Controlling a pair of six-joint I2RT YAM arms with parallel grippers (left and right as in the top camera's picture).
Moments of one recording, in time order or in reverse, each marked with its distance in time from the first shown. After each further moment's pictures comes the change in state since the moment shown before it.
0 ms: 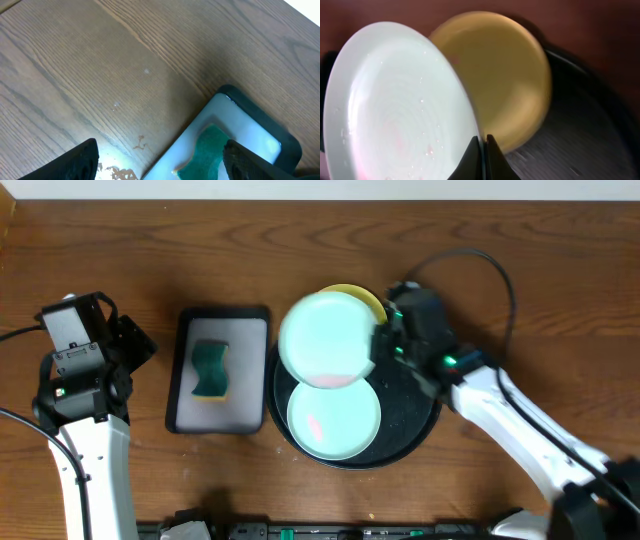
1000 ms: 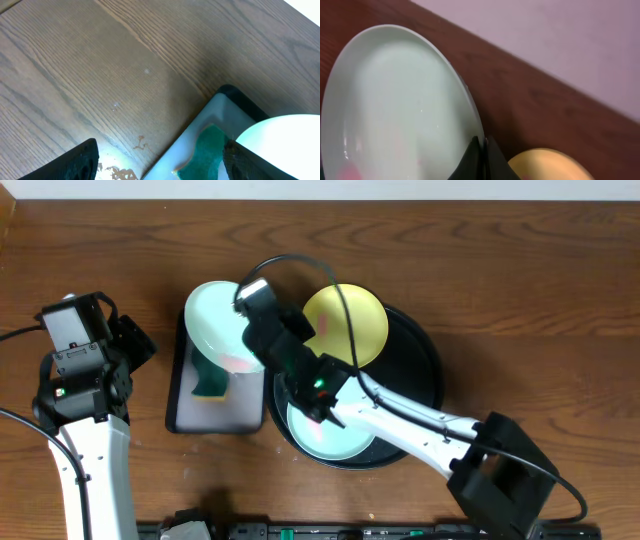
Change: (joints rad) left arm 0.000 0.000 0.000 0.000 0.000 0.000; right arm 0.460 0.341 0.335 0.340 0.605 -0.486
